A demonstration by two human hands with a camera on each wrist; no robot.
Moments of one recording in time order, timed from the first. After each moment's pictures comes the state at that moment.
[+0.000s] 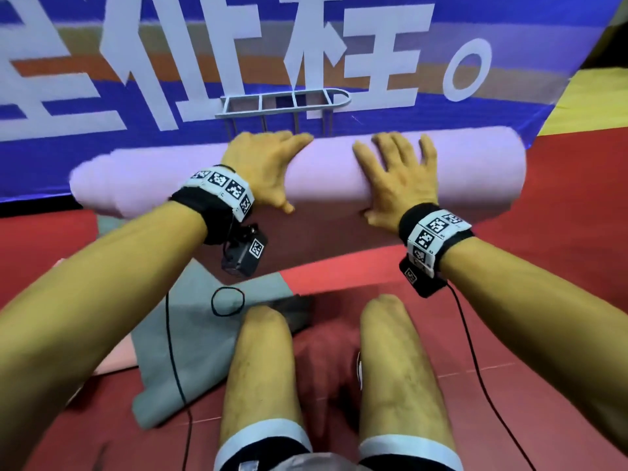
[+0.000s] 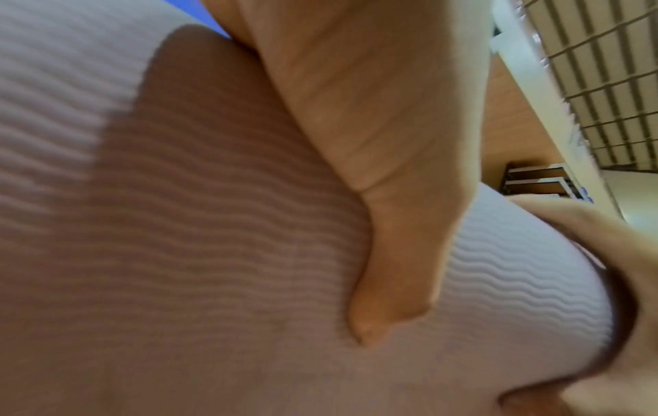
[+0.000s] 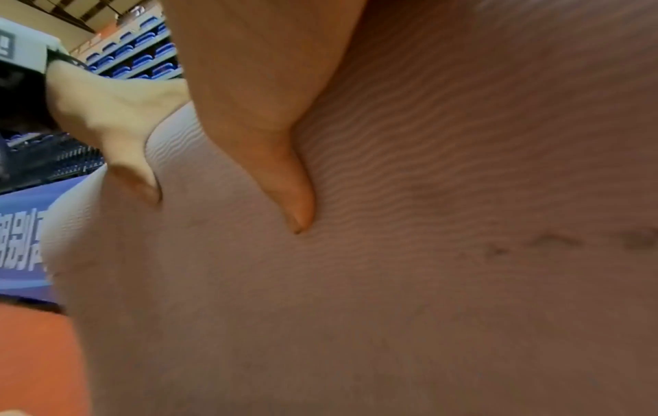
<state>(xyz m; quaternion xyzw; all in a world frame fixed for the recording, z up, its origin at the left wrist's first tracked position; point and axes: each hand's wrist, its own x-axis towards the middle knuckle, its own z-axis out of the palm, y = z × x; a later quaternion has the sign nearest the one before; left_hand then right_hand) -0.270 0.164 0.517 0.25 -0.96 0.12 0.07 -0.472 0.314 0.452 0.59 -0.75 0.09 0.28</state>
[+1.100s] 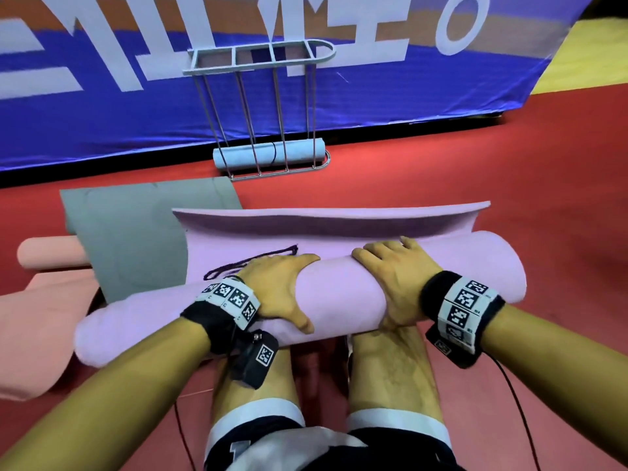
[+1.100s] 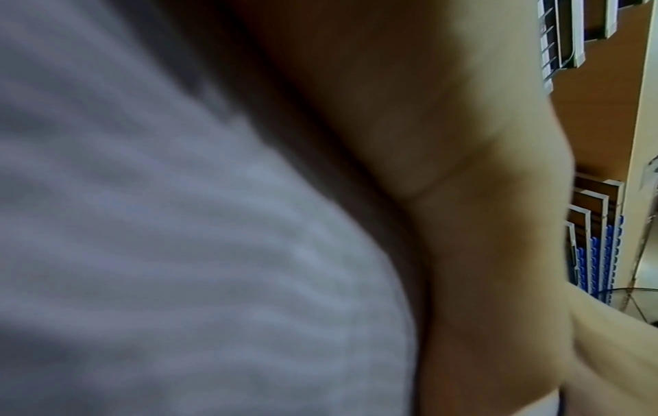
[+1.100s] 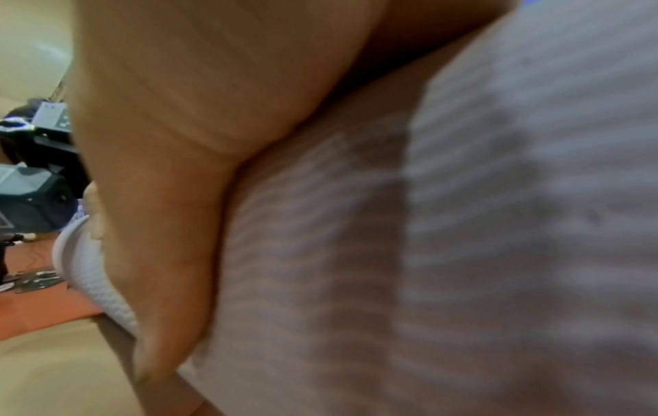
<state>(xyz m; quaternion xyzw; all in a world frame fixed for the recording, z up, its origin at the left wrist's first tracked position) -0.246 0.262 0.357 0.25 -0.94 -0.16 -0.14 -0.458 0.409 0.351 0.68 -0.72 -0.11 -0.06</state>
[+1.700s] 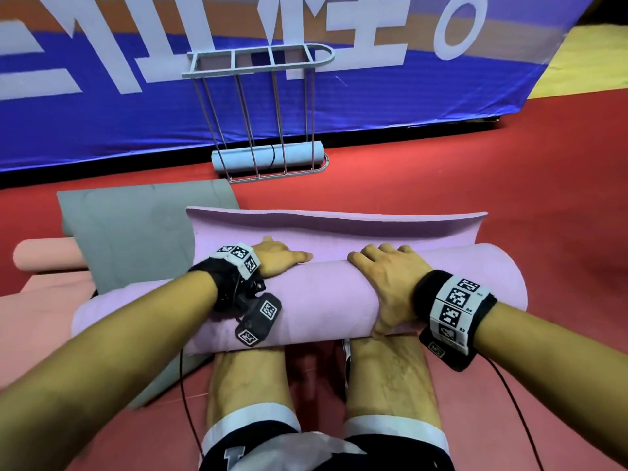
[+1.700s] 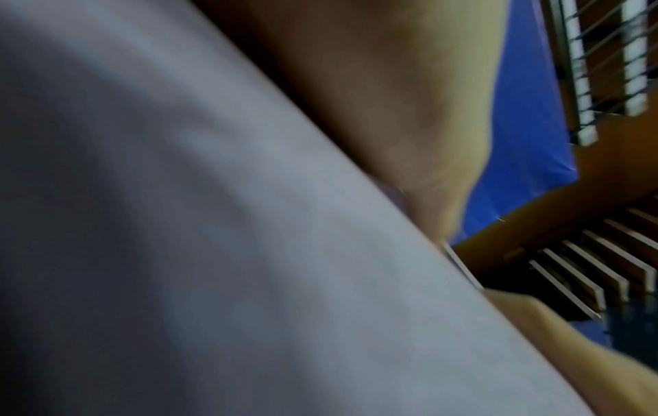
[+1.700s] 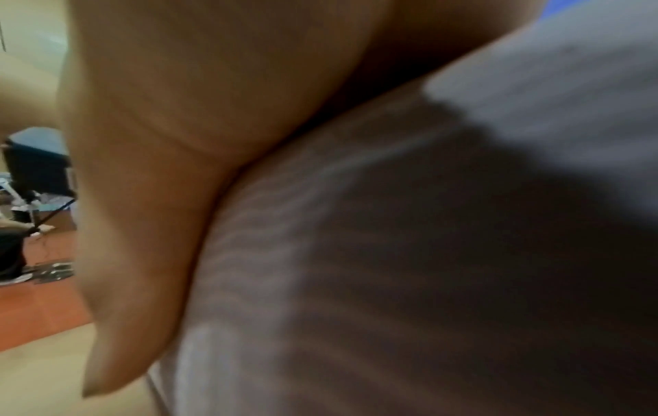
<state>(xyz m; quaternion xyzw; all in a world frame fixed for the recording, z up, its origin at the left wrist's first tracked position) -0.280 0.205 0.339 0.41 -0.84 -0.27 -0.24 -0.453 0.399 0.364 0.66 -0.72 -0.15 -0.12</state>
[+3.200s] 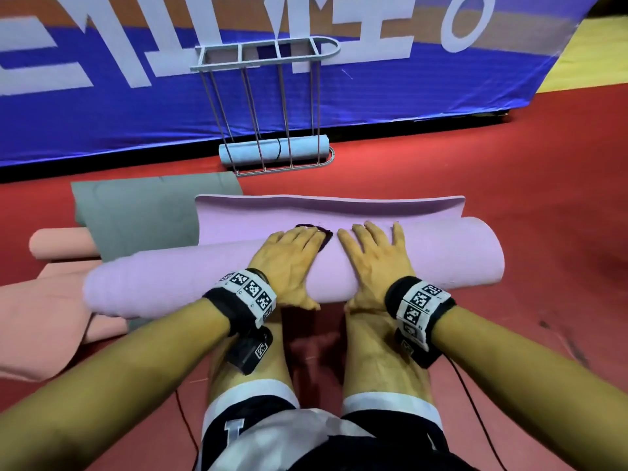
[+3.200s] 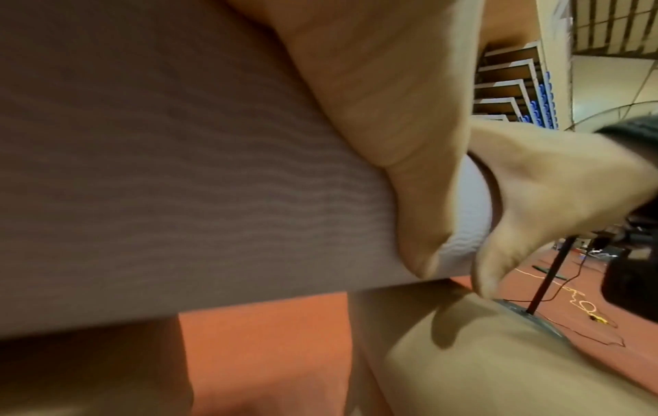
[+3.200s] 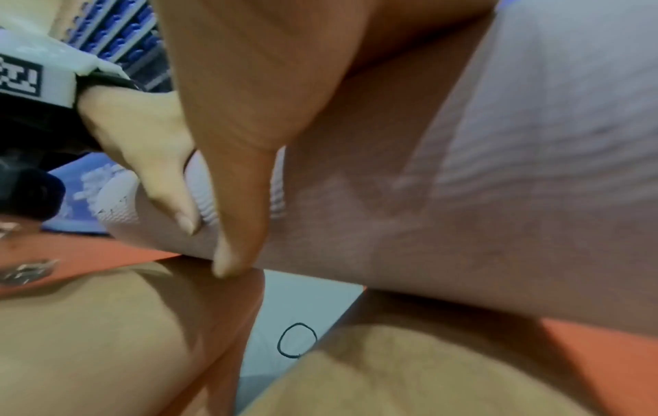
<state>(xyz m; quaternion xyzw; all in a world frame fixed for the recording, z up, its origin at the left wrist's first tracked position) -0.258 0.266 0.319 0.21 -0.98 0.04 -0.05 -0.421 0.399 0.327 0.63 -0.77 -0.12 0.00</state>
